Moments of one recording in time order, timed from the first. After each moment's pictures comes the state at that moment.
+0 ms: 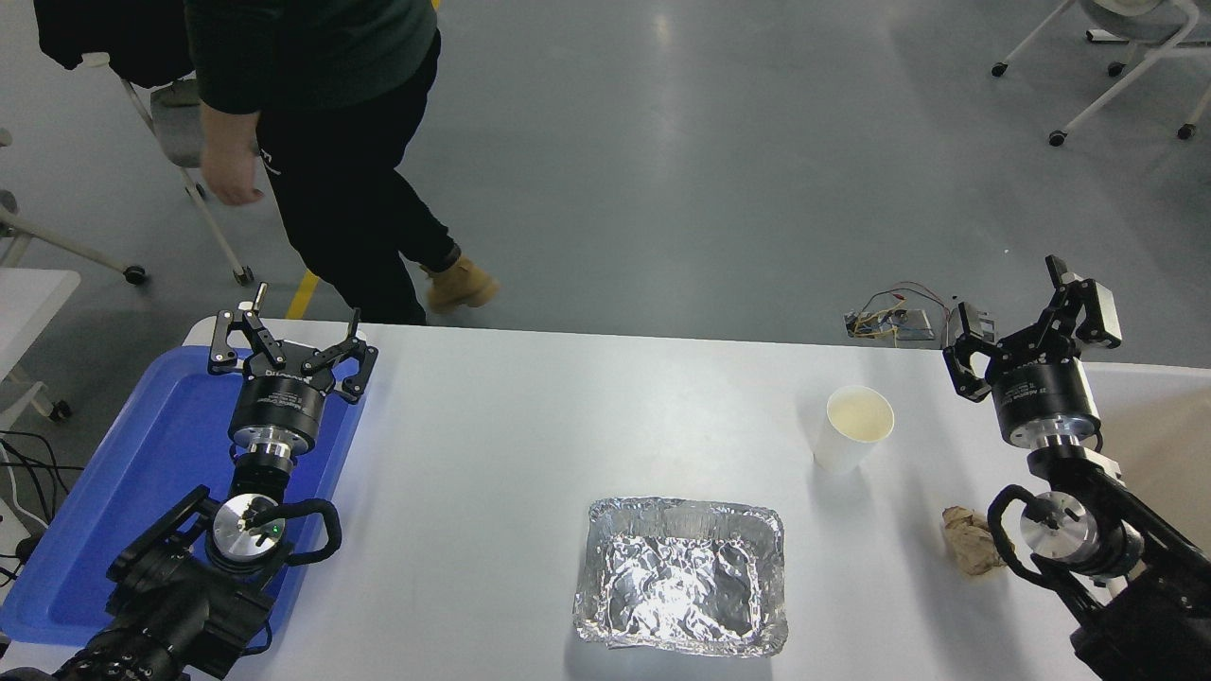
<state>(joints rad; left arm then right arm) -0.50 0.13 -1.12 -0.54 -0.09 -0.62 -0.36 0.35 -0.35 1.05 0.89 -0.27 0.13 0.55</state>
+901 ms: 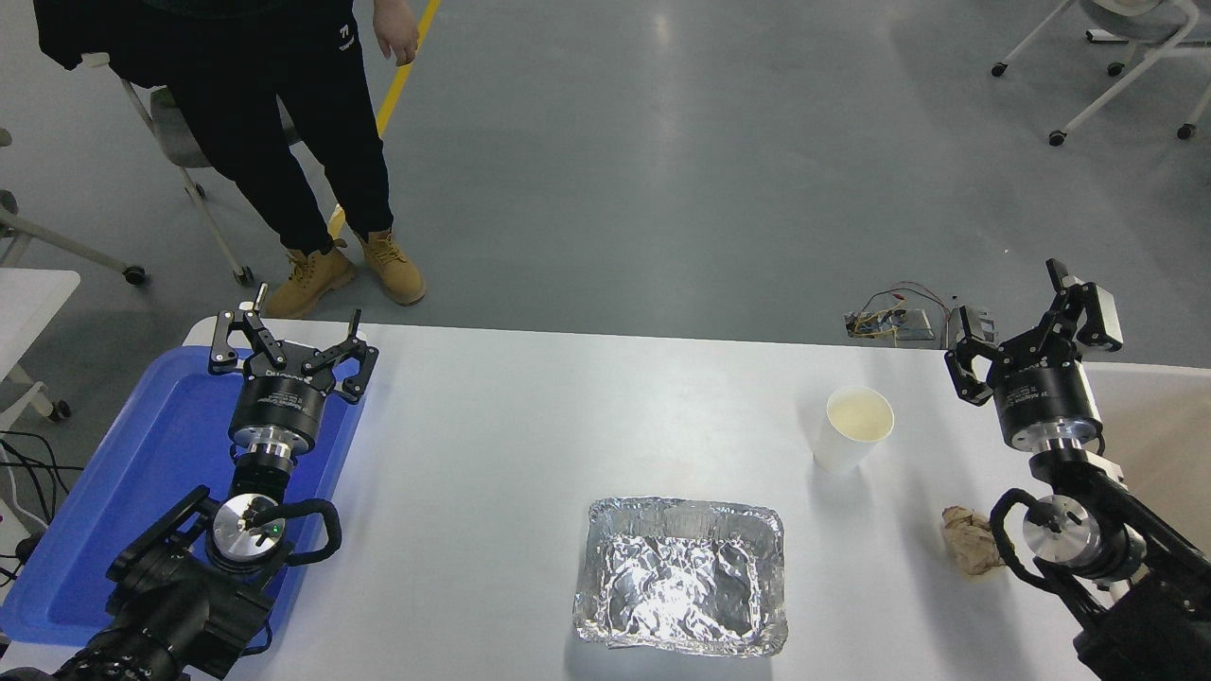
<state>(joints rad) -0.50 0.13 -1.12 -0.54 -0.09 -0.62 -0.36 0.34 -0.35 1.05 0.89 -0.28 0.13 0.55</state>
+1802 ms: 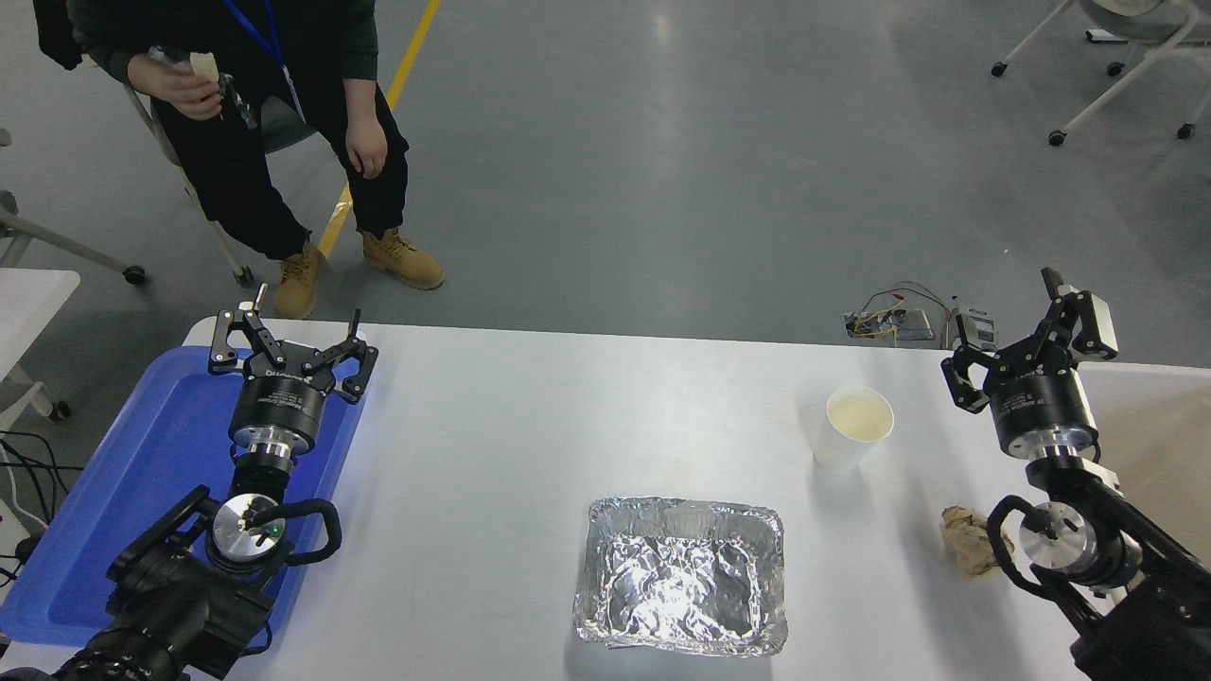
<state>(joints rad) -0.50 0.13 -1.12 -0.54 -0.09 -0.62 -0.36 0.34 -0.35 1.03 0.89 -0.28 0.13 0.55</state>
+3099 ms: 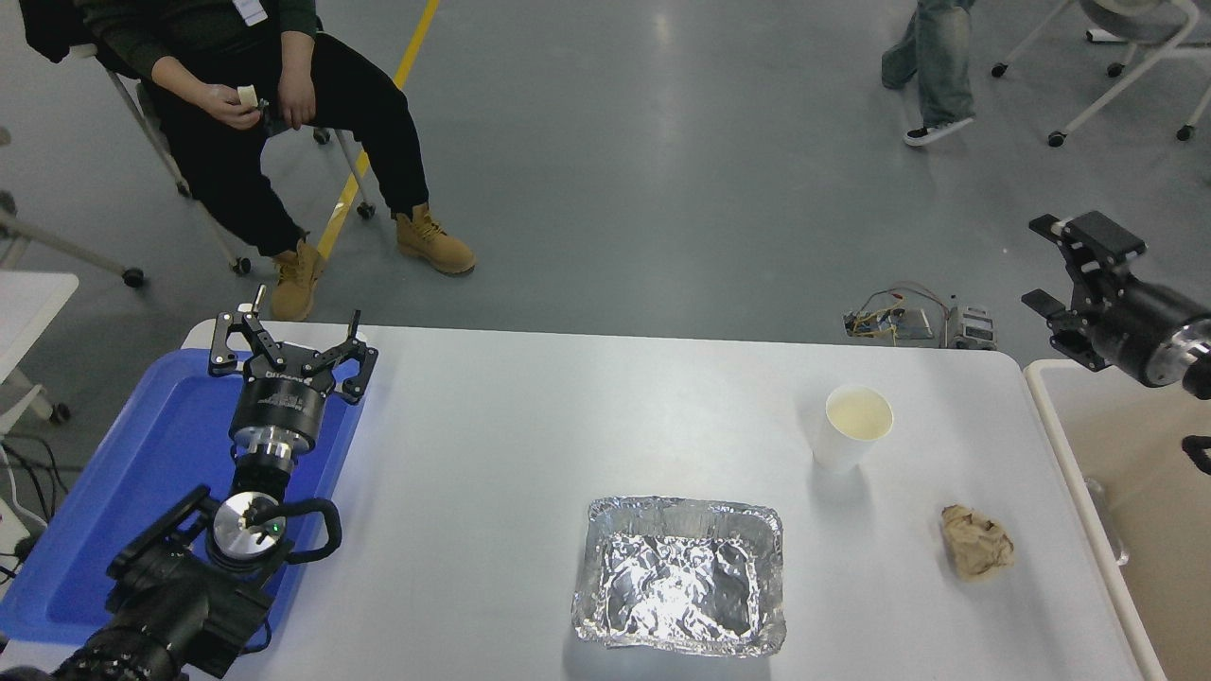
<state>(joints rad) -0.50 0.13 -1.12 -0.54 -0.09 -0.62 -0.36 1.30 -0.84 -0.60 0.88 -0.13 0.19 0.38</state>
